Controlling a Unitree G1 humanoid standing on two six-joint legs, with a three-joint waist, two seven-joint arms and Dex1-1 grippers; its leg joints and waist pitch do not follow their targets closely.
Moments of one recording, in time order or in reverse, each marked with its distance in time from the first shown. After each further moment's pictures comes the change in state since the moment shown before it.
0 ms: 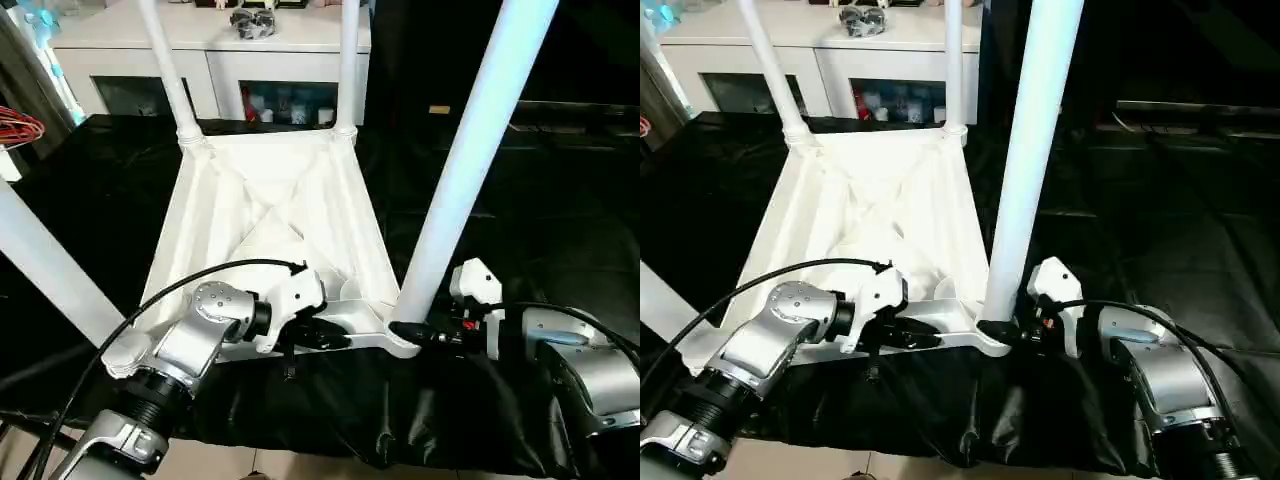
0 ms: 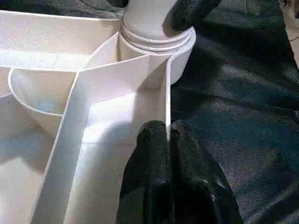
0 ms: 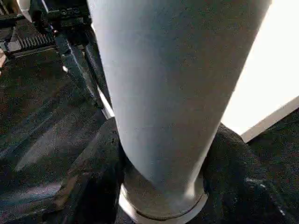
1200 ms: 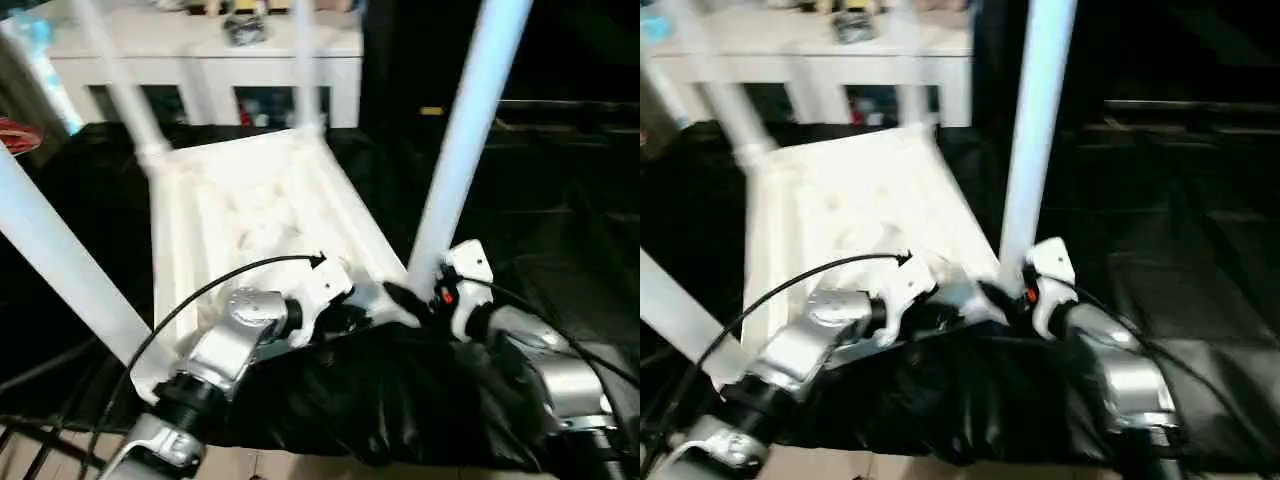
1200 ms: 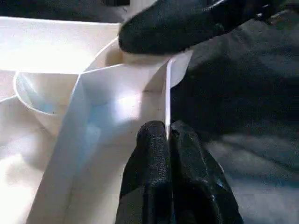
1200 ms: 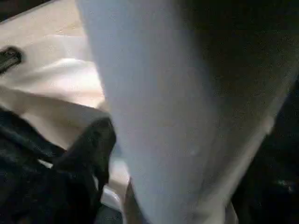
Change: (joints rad) left arm 0.000 -0.131 0.025 0.004 0.054 0.080 0.207; right arm 0.000 0.196 -0.077 -0.025 -0.056 0.134 -0.372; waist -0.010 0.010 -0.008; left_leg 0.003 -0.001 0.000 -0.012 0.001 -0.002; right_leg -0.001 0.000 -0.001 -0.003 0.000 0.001
